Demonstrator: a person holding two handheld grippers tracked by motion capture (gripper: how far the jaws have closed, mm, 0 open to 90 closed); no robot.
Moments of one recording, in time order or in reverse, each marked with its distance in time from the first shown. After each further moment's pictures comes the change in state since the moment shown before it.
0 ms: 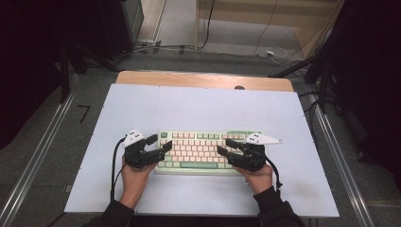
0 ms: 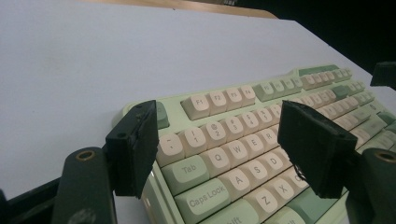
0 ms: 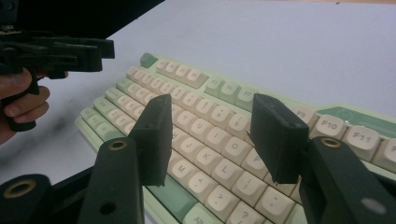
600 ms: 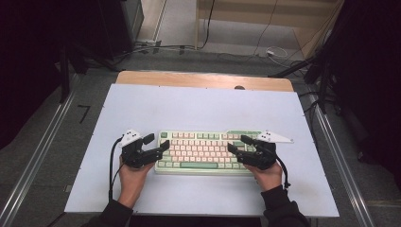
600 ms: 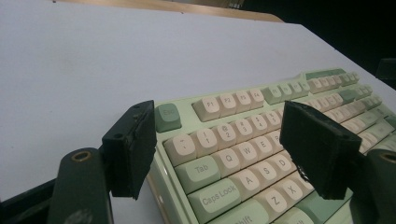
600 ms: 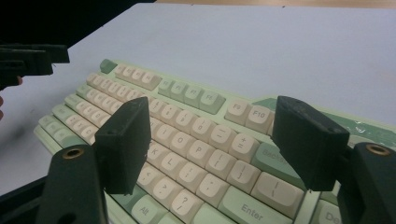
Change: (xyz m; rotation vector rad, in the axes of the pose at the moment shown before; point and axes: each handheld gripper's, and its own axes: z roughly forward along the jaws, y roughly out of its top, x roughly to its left) left arm 0.005 0.001 -0.004 -0.014 0.021 -0.011; right arm -0.025 -0.003 -0.015 -0.023 -0.096 0.037
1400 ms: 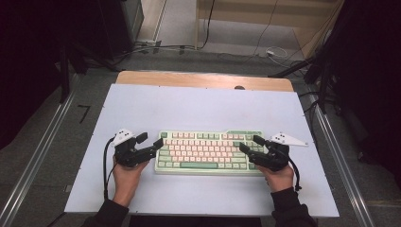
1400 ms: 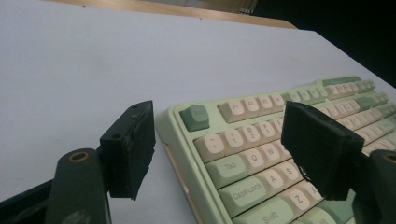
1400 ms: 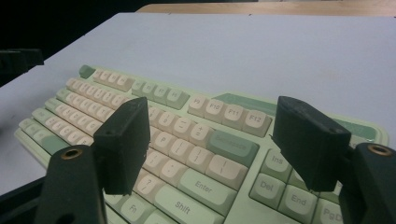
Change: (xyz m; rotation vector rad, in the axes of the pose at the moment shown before) left arm 0.015 0.001 -0.011 -0.016 0.042 -0.021; right arm -0.021 -0.006 -0.025 -0.036 -0.054 0.019
